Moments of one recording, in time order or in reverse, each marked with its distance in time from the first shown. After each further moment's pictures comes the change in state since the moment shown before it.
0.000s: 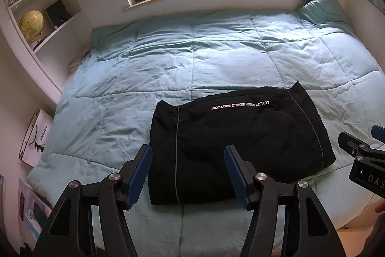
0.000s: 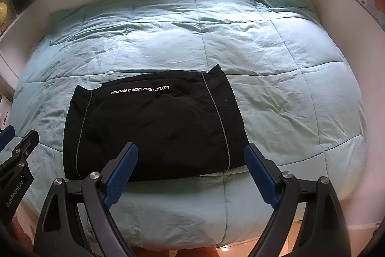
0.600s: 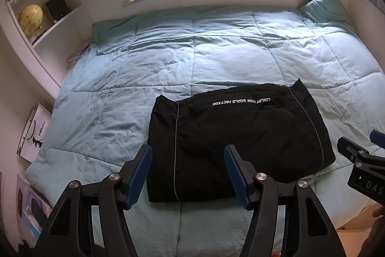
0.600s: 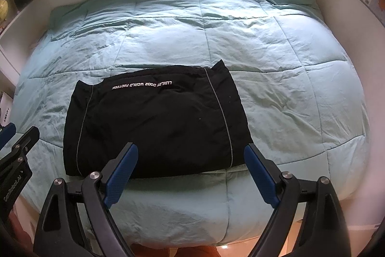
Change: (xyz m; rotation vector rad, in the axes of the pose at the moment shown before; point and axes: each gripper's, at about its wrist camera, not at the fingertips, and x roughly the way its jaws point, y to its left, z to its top) left arm 0.011 0.002 -0.001 -0.006 0.034 -0.009; right arm 0.010 0.000 -0.003 -0.011 0.028 0.009
